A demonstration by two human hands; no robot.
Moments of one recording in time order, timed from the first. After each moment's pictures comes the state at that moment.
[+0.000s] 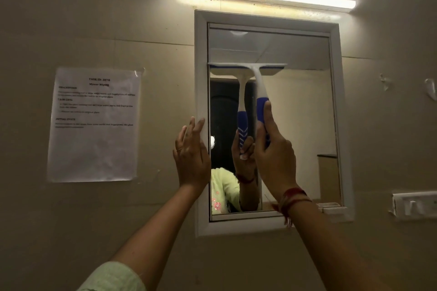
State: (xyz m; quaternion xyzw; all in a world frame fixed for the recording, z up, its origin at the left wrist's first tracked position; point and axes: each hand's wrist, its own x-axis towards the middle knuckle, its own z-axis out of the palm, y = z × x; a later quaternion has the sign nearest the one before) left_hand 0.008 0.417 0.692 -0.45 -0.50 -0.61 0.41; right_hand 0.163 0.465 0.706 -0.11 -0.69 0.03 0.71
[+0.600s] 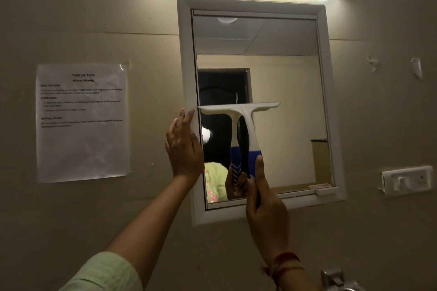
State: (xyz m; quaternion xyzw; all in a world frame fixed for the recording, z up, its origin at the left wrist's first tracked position) left_hand 0.007 0.416 0.692 -0.46 -0.50 -0.60 0.42; right_hand 0.162 0.449 0.581 -0.20 -0.71 0.06 0.67
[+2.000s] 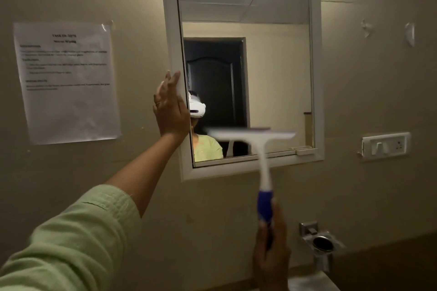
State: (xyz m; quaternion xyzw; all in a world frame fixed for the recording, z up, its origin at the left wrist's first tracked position) left_hand 0.011 0.412 0.691 -0.45 -0.51 -0.59 0.43; right_hand 0.205 0.422 0.443 -0.21 -0.65 0.17 0.71
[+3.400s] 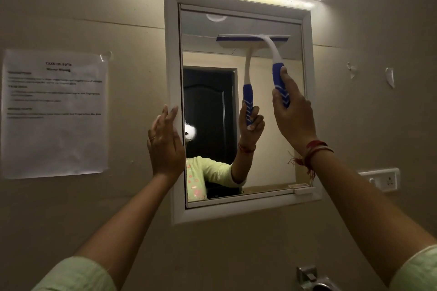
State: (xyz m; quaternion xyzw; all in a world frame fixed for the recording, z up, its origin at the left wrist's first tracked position) left_hand 0.007 0.416 0.690 -0.47 -0.50 -0.60 0.41; right_hand 0.235 0.526 0.753 -0.12 -0.67 -0.02 0.74
